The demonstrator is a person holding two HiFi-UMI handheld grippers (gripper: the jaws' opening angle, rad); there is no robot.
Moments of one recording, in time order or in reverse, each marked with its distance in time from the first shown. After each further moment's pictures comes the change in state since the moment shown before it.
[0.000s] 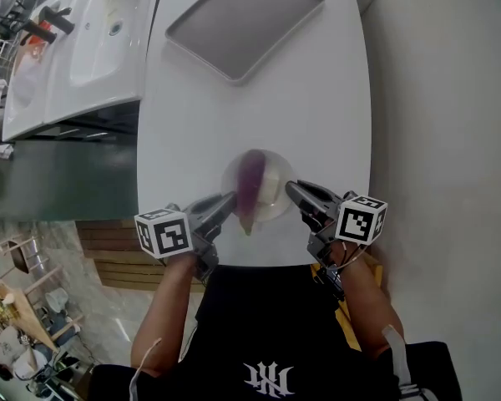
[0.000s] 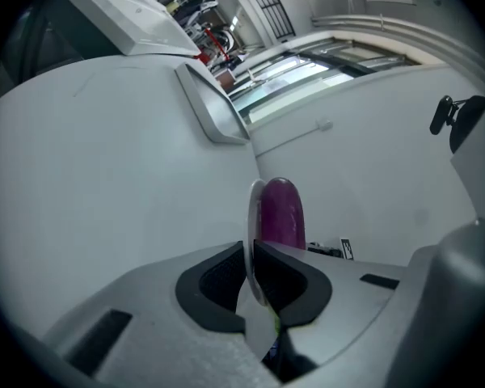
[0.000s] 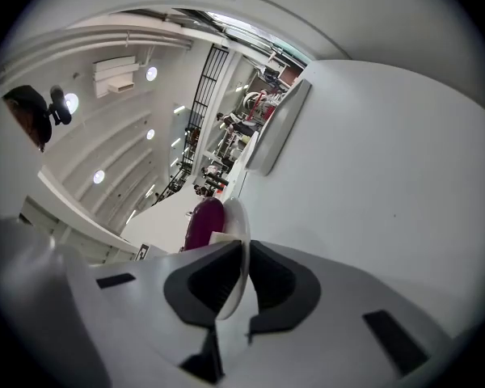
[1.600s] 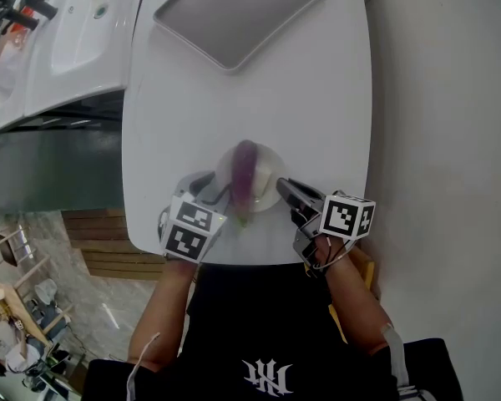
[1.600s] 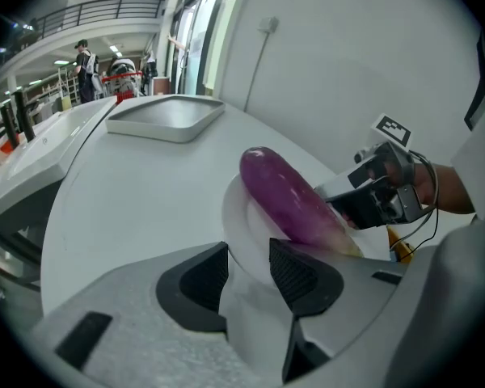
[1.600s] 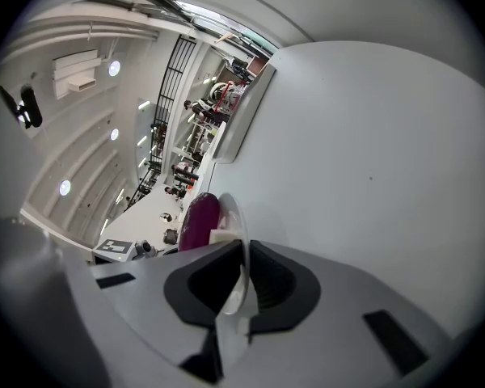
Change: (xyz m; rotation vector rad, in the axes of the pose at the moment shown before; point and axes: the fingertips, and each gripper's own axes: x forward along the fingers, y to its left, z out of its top) left arm 0.026 0.047 -0.006 0.723 0.315 0.451; right arm 0.010 -0.041 -0.024 0.128 0.056 -0.198
